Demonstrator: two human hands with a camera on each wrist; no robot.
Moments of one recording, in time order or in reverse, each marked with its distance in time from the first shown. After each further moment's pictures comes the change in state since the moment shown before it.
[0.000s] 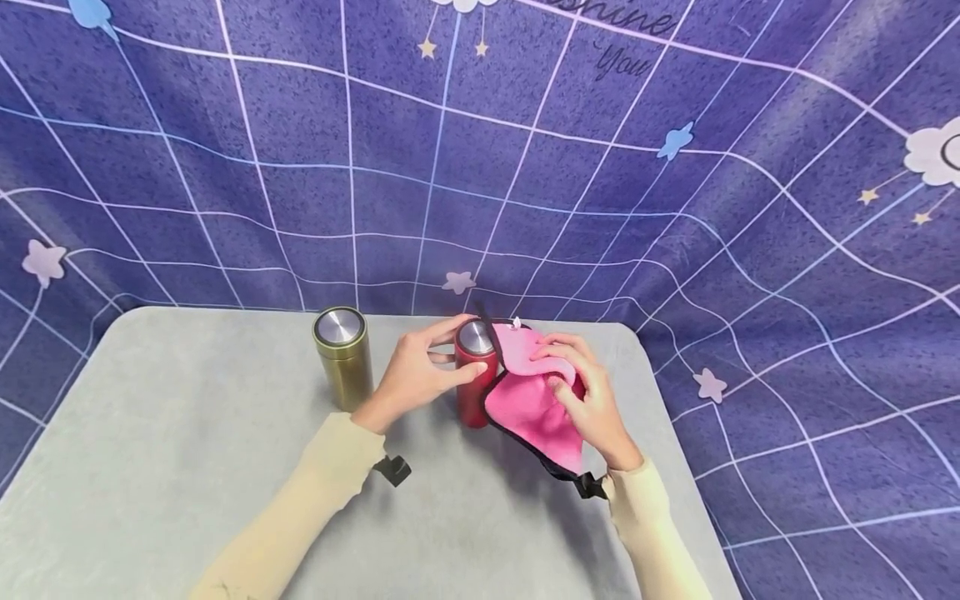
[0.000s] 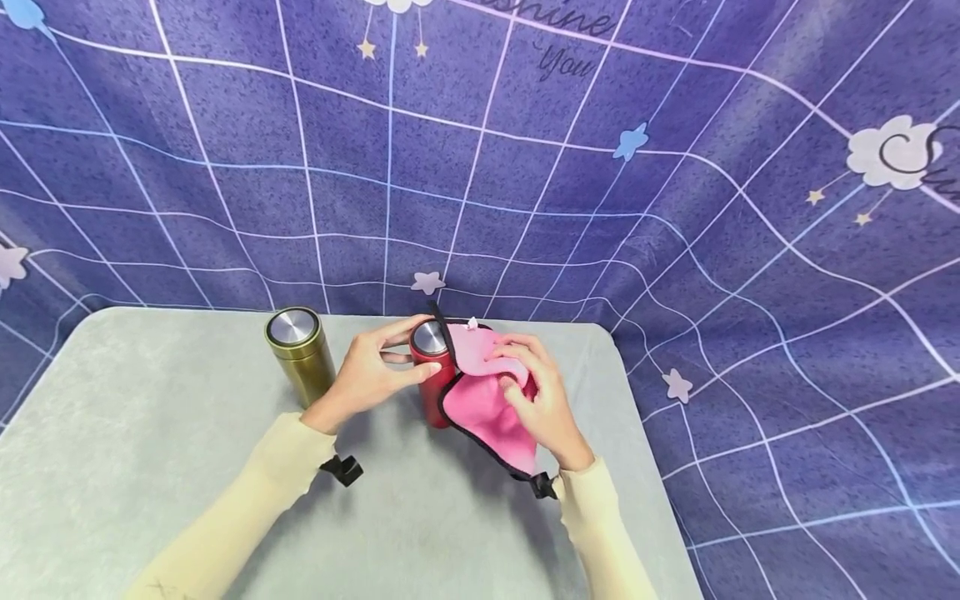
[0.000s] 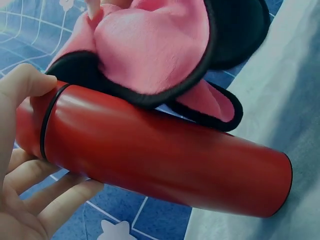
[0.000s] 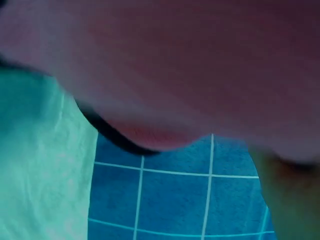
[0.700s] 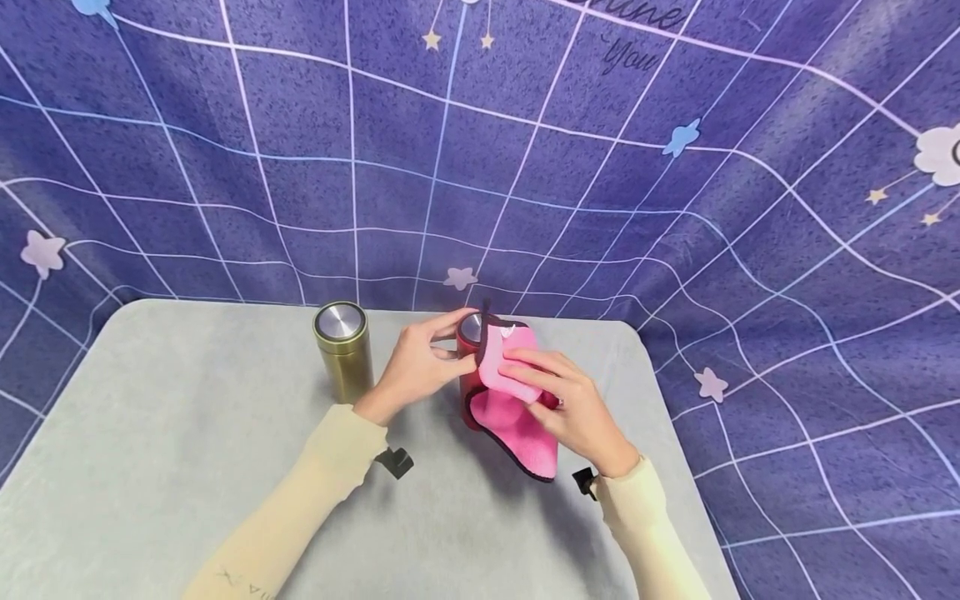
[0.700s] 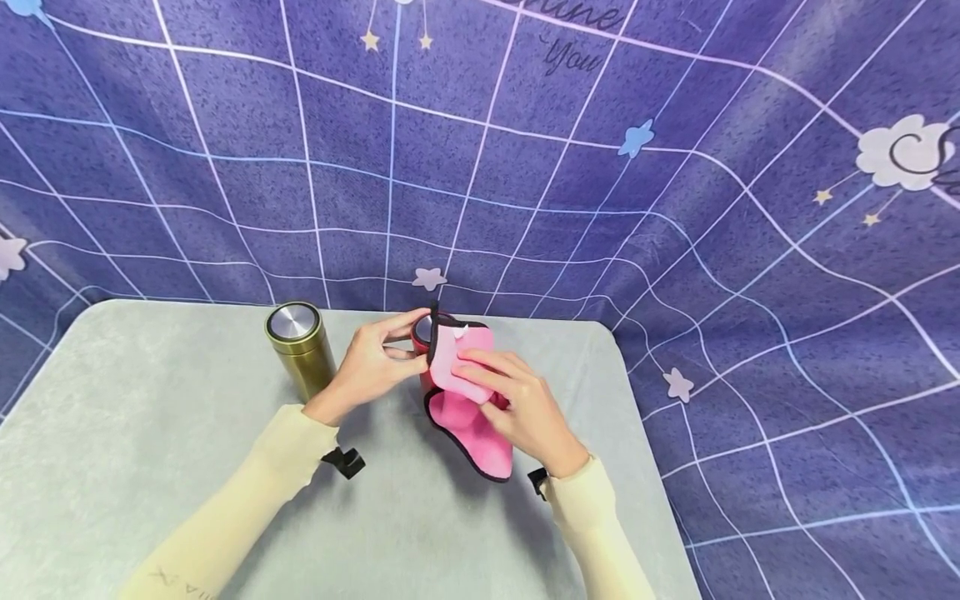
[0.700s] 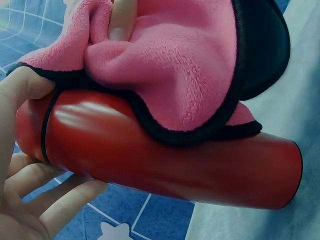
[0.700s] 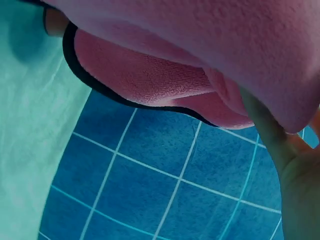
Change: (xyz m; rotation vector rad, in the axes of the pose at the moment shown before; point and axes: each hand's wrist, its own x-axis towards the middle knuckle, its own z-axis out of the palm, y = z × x) left_hand 0.006 -0.002 -0.001 -0.031 -0.006 -0.005; right_hand 0.003 -0.019 0.011 -0.298 -0.201 -0.220
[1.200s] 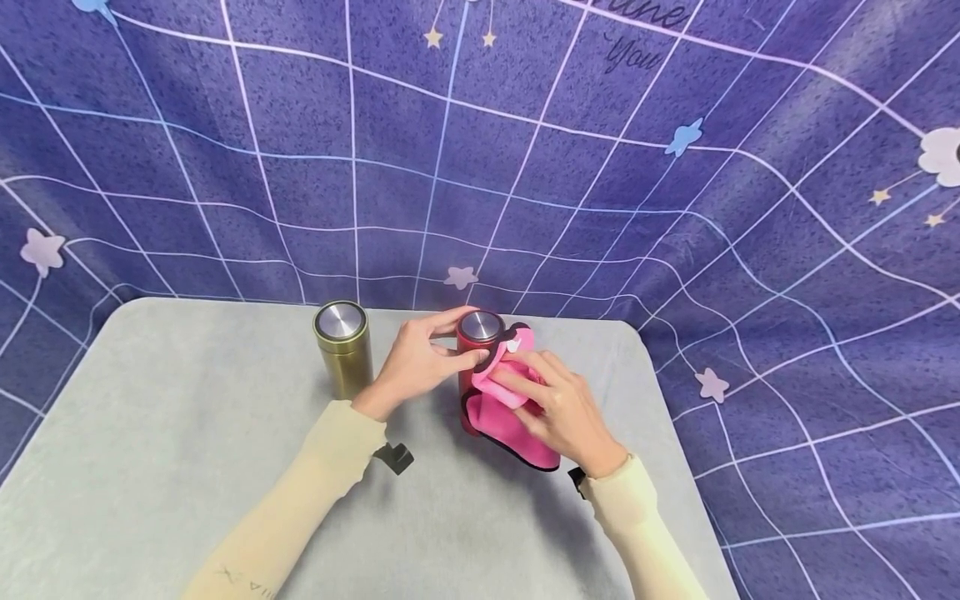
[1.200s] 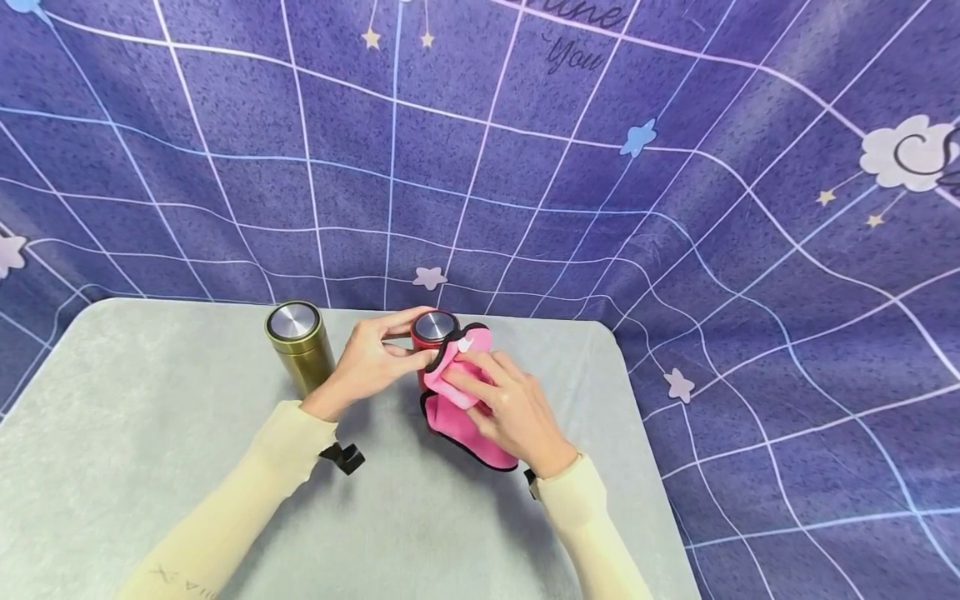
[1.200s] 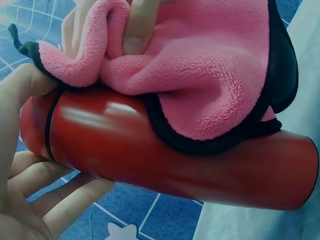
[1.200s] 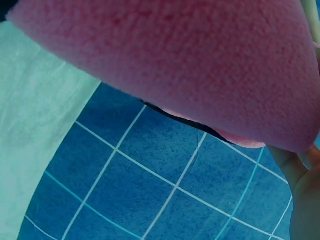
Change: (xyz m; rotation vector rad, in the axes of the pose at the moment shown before) left_hand 0.003 0.006 -0.004 0.027 -0.003 -0.014; right_hand 0.003 -0.001 0.012 -0.265 -0.006 -0.128
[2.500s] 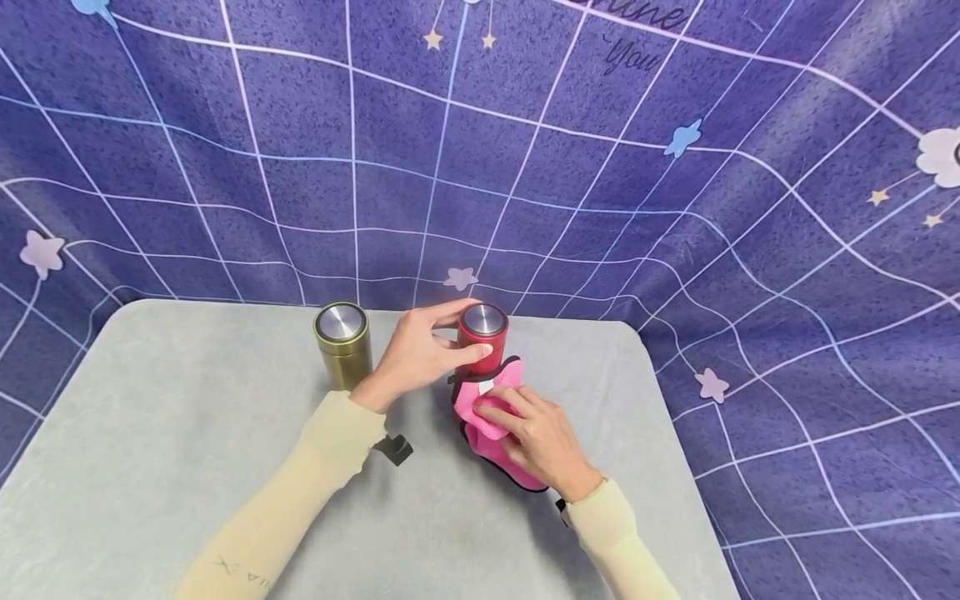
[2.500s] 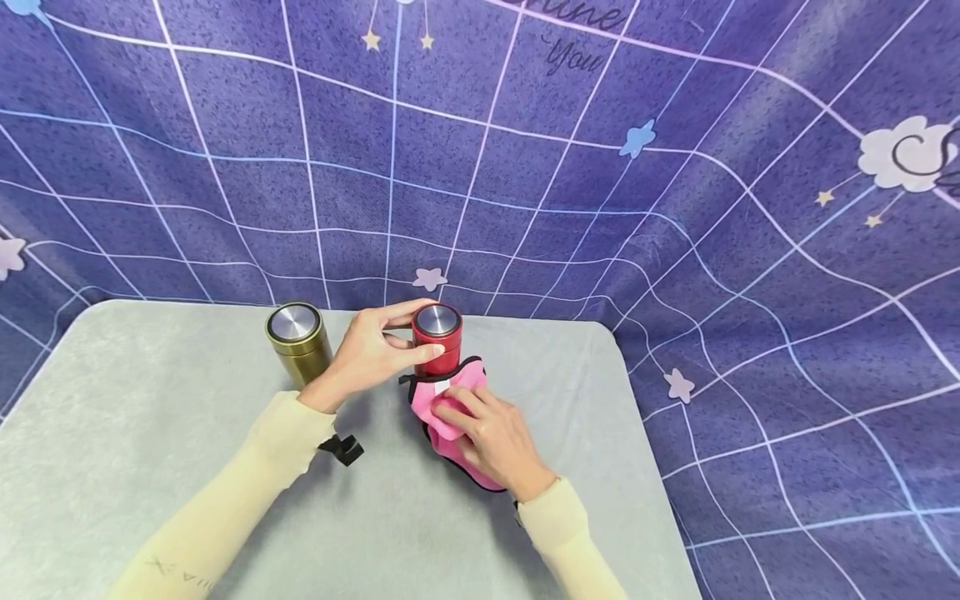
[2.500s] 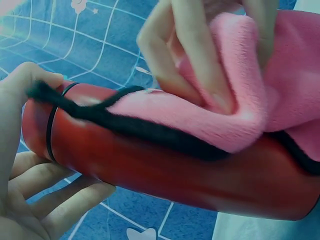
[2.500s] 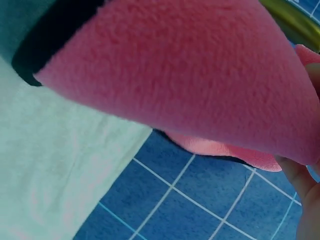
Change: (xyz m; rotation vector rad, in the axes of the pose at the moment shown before) left_hand 0.008 0.015 -0.006 0.046 -0.014 0.011; right_hand -0.036 -0.011 0.049 -0.085 -0.079 0.004
